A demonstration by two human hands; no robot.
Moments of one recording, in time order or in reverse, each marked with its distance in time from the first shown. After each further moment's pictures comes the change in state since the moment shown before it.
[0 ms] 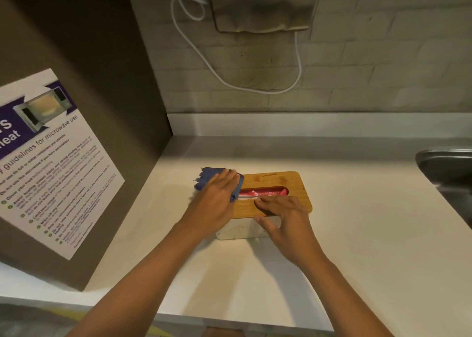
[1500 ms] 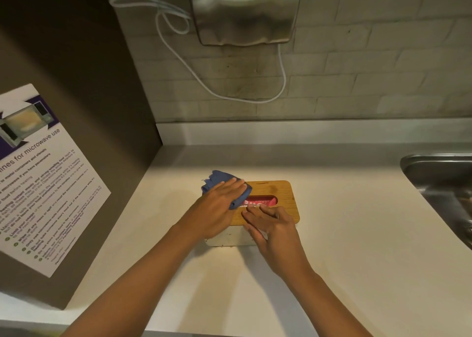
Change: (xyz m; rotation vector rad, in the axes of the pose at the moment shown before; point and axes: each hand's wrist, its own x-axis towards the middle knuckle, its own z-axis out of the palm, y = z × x) left_hand 0.038 0.010 0.023 -0.033 -0.076 0.107; right_hand -0.007 0.004 0.003 -0.070 0.123 -0.117
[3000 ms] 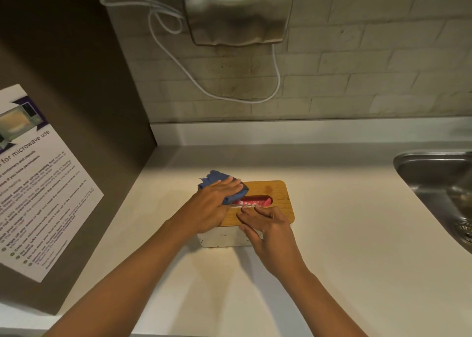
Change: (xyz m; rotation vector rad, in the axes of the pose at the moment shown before) left_hand 0.025 0.014 -0.012 -0.356 -0.158 -0.287; right_hand 0.000 -0.001 -0.001 0.048 -0.044 0.072
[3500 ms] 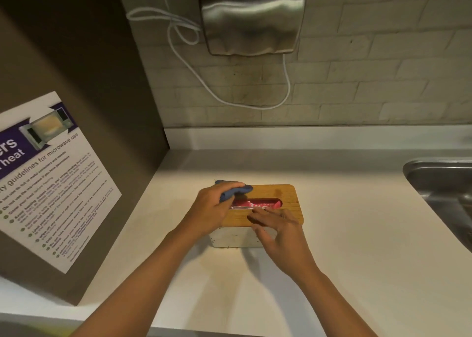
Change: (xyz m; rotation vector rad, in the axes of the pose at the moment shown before) left_hand -0.065 0.007 -0.034 -0.297 0.243 0.169; right_hand 0.003 -0.014 -0.019 0.186 -0.053 0.147
